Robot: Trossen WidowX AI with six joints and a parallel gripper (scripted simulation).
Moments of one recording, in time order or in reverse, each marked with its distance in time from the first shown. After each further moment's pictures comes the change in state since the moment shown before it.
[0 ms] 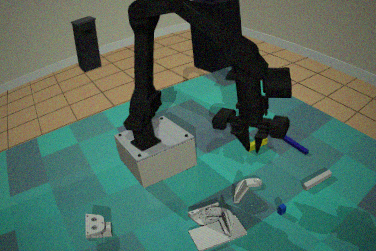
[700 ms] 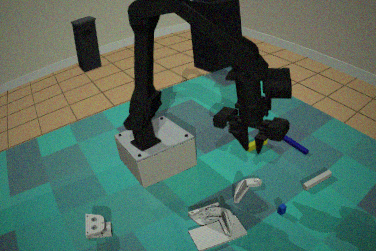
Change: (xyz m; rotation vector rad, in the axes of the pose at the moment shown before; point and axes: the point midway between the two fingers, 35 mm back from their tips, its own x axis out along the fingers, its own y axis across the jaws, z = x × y) arm 0.000 0.000 -0.002 0.109 0.000 0.000
